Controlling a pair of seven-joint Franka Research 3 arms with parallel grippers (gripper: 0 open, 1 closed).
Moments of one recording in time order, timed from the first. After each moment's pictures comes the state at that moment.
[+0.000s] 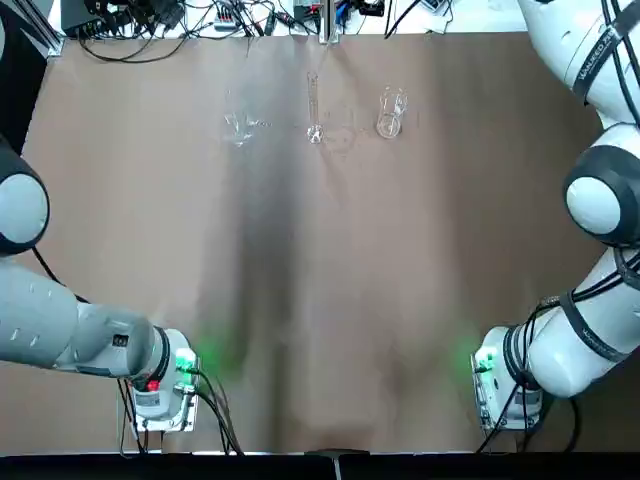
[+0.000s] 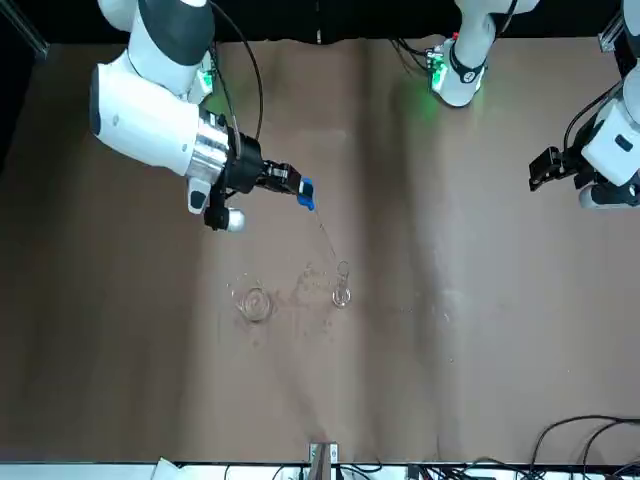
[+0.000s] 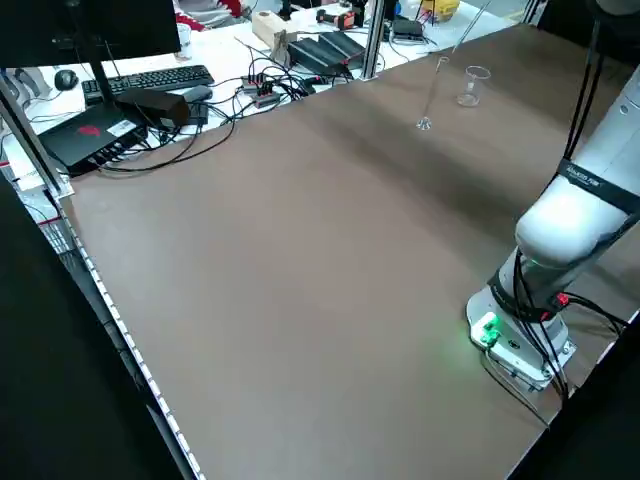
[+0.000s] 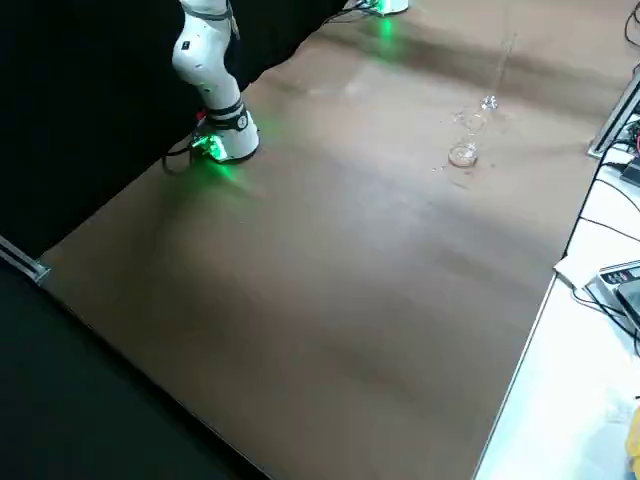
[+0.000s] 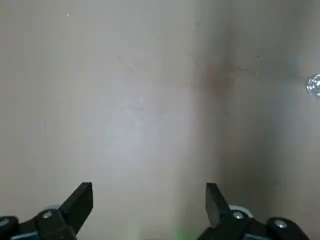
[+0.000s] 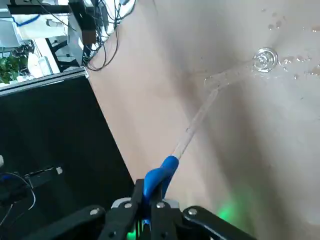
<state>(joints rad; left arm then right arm) -0.11 0.02 0.02 -1.58 0.03 1.55 -0.10 0.50 0.29 0.01 -1.46 0.88 2.08 0.56</state>
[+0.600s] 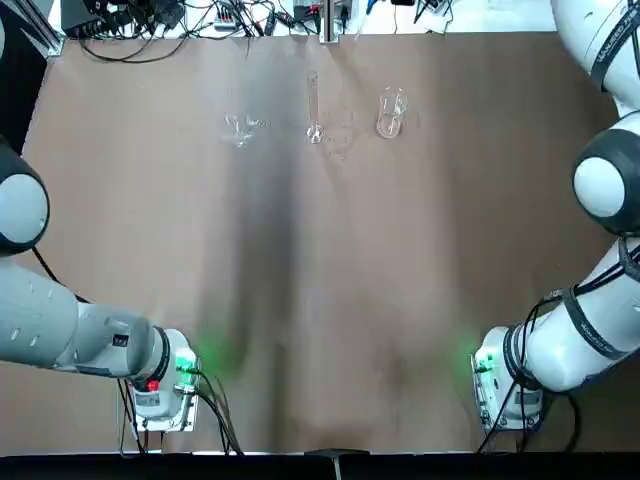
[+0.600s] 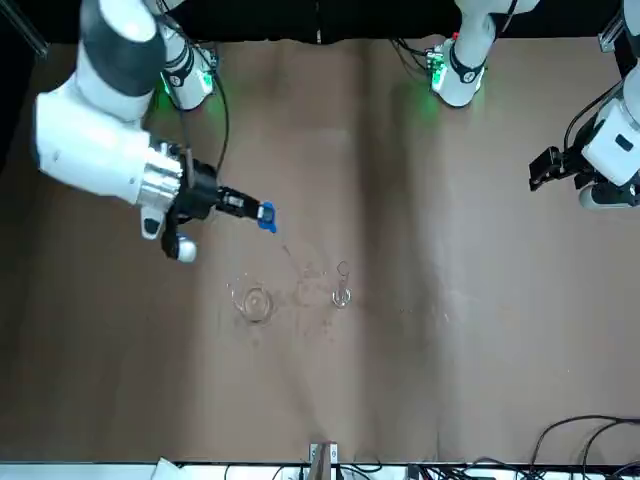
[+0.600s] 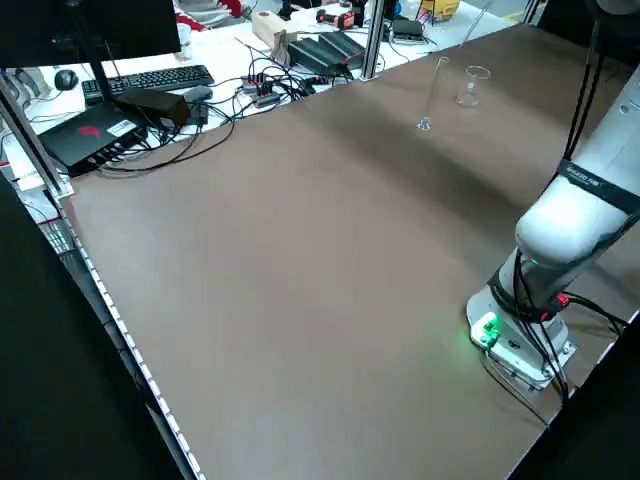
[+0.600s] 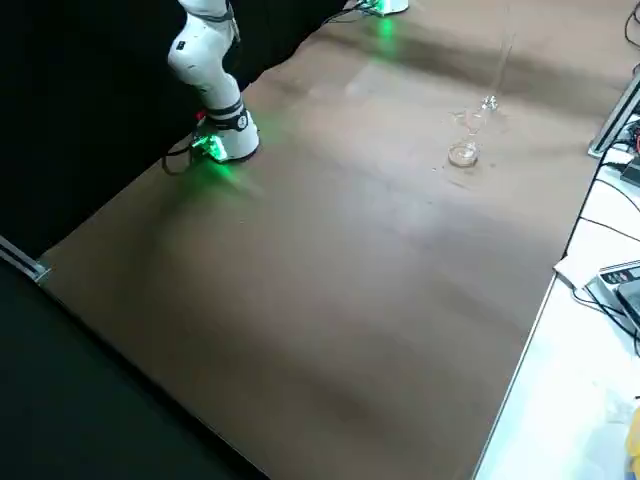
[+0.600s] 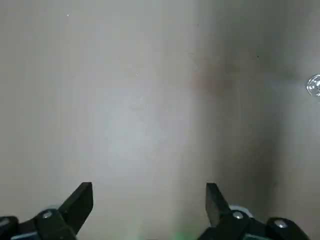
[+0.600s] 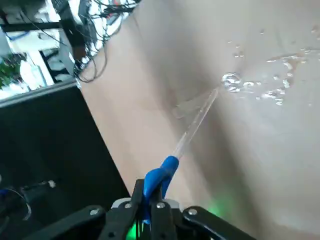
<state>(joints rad) -0.11 0.02 0.02 -1.58 0.03 1.55 -0.10 0.36 0.29 0.00 -1.46 0.88 1.93 0.46</state>
